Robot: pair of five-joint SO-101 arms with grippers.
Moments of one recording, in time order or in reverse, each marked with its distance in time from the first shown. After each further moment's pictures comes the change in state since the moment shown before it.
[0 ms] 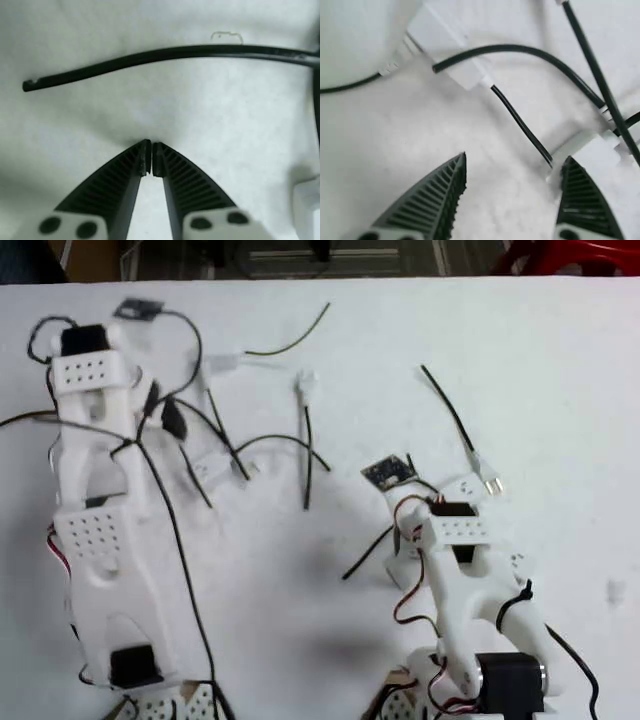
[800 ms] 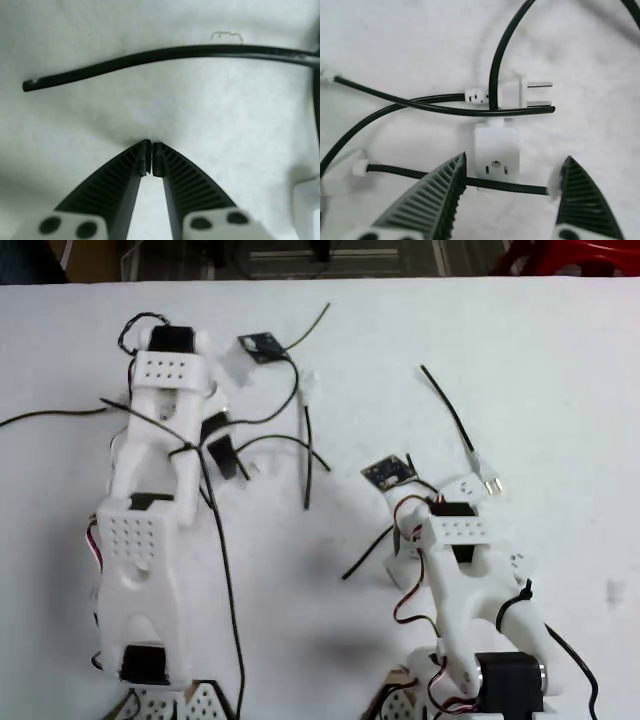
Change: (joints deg) left arm 14.4 -1.3 10.6 0.7 -31.0; right arm 0.0 0.0 0.0 0.0 0.0
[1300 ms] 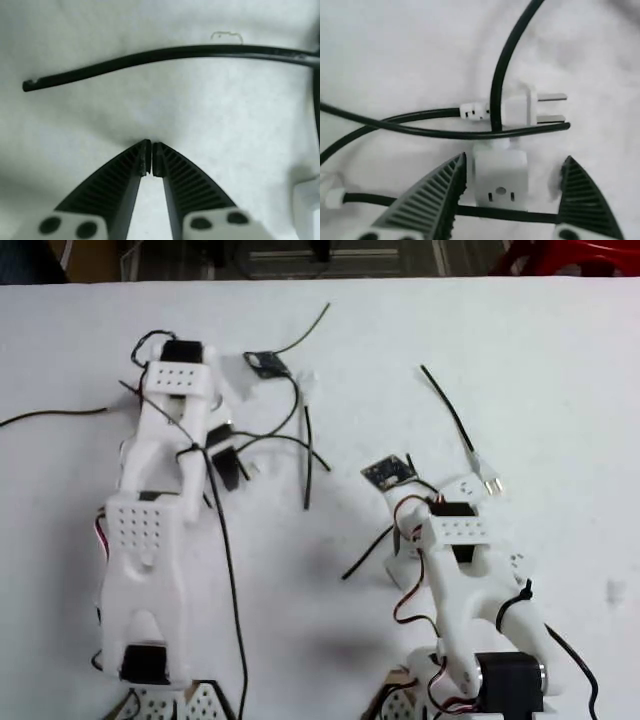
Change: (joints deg) left arm -0.5 5.5 0.4 -3.5 -0.4; right arm 0.0 0.0 0.0 0.0 0.0
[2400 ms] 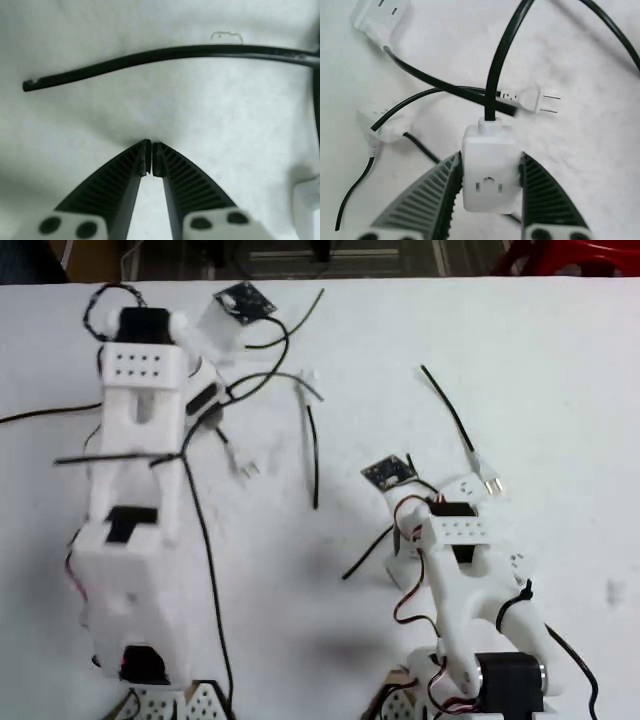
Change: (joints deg) left arm 0.8 -27.4 5.5 3.7 9.1; right arm 0.0 0.0 0.0 0.0 0.0
